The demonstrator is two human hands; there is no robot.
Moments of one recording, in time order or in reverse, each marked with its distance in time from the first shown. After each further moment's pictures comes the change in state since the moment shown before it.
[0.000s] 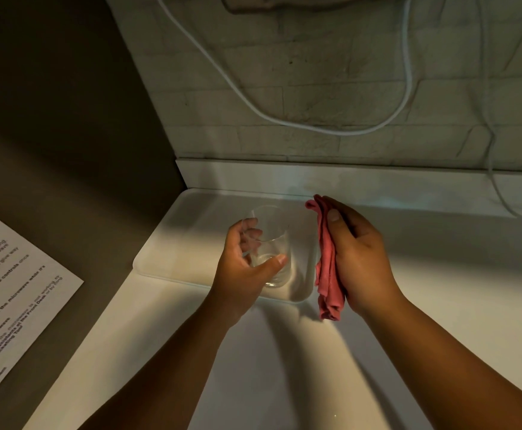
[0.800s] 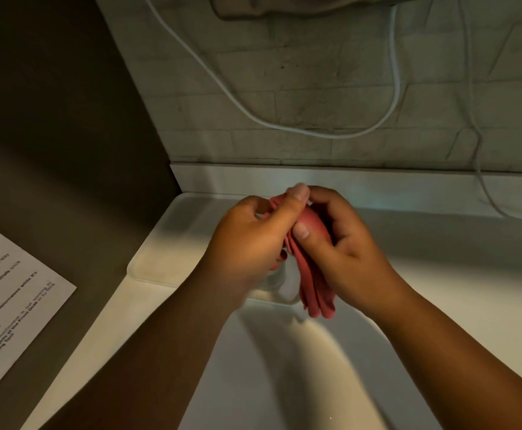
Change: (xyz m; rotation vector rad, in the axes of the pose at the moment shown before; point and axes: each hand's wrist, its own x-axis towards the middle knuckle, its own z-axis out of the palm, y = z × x) left_hand -0.022 0.139 0.016 0.137 -0.091 -0.183; right_hand -0.009 -0.035 -0.002 -0.106 -0.395 -0.284
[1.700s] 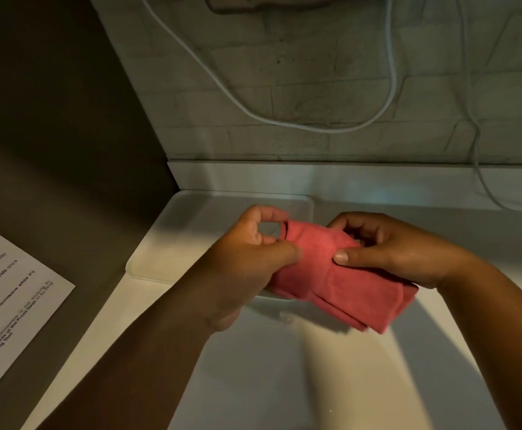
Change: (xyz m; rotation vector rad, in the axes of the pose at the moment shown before) left_hand -0.015 -0.015 -0.010 -0.132 -0.281 -0.107; right_hand 0.003 0.016 -0.085 -0.008 -0.400 0.435
